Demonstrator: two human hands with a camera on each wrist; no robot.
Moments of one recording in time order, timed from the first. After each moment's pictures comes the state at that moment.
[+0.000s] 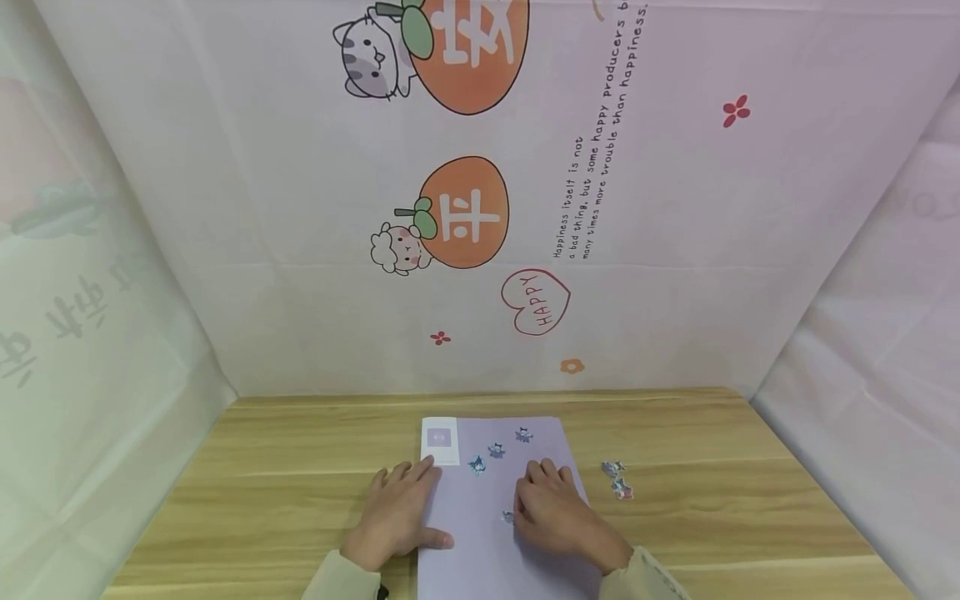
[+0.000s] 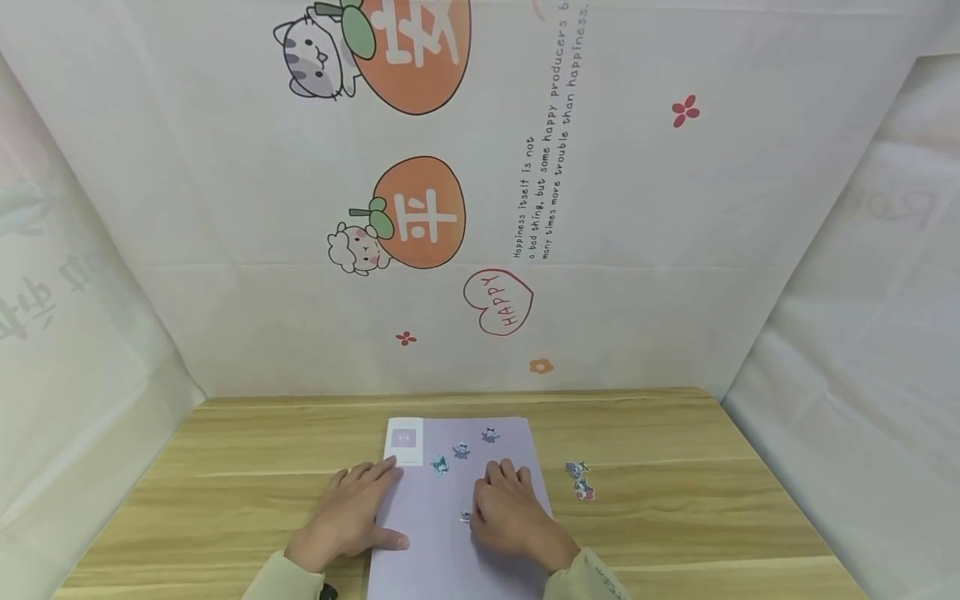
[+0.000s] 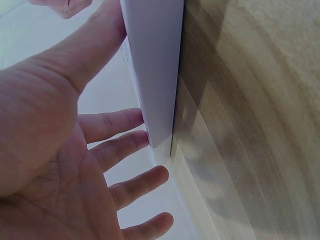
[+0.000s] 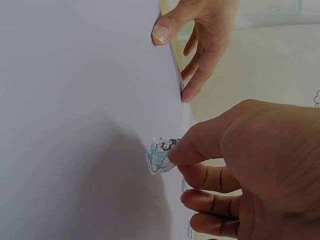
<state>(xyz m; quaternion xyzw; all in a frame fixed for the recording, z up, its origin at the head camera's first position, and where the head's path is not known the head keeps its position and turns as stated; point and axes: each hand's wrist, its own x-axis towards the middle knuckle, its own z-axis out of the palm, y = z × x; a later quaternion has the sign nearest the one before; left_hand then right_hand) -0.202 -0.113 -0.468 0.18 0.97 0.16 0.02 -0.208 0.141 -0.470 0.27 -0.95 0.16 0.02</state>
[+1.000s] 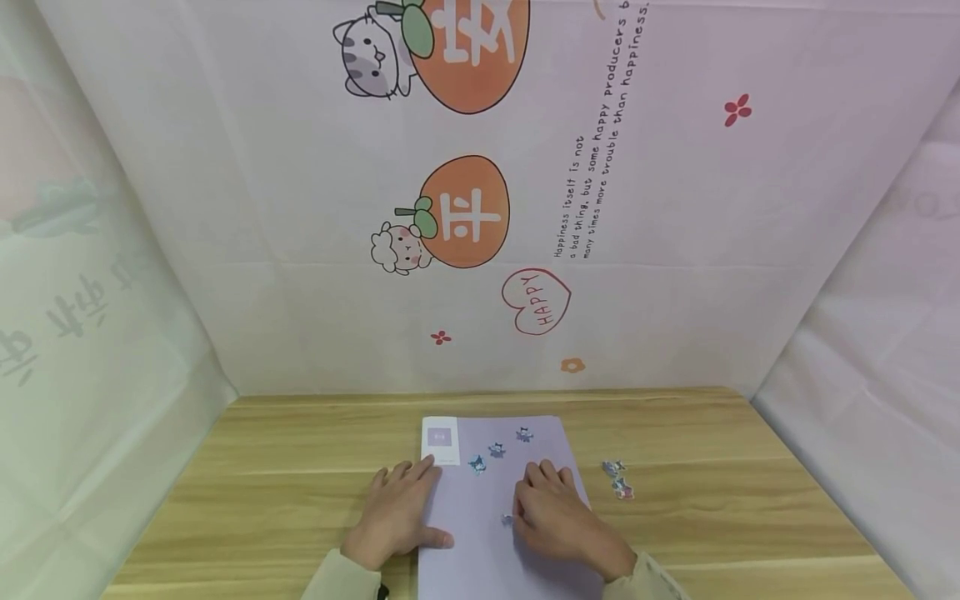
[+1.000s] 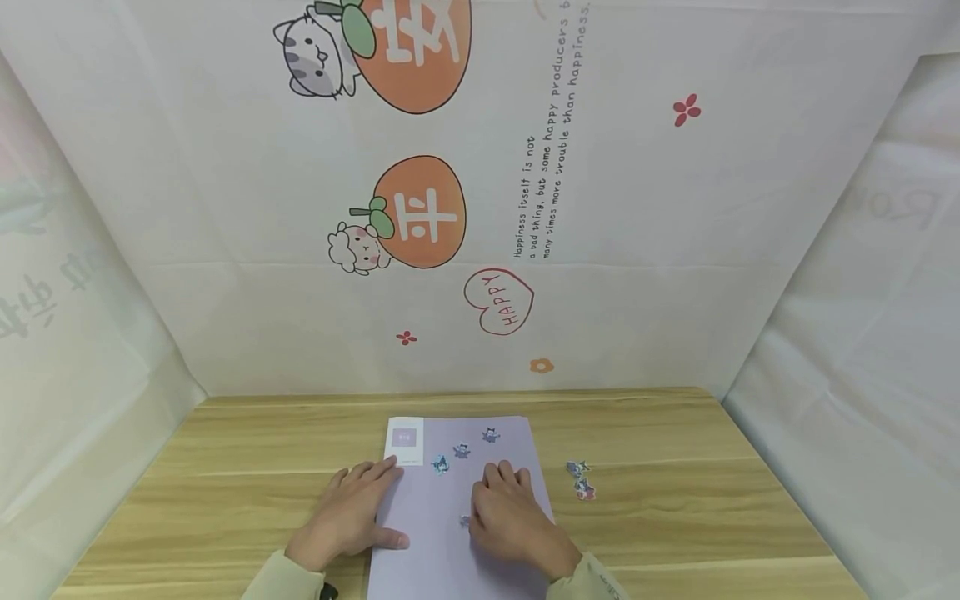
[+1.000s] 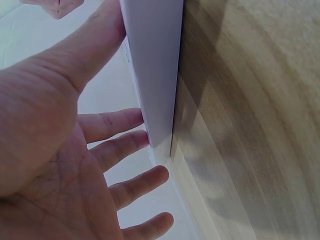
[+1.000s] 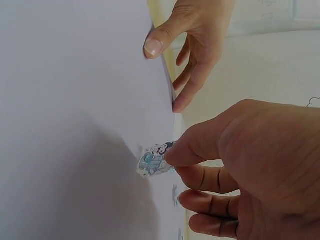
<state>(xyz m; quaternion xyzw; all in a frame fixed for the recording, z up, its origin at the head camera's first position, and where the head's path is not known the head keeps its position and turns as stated) -0.202 -0.113 -0.466 0.17 0.97 0.16 0.02 -0.202 0.140 -0.465 0.28 -0.95 0.16 0.01</state>
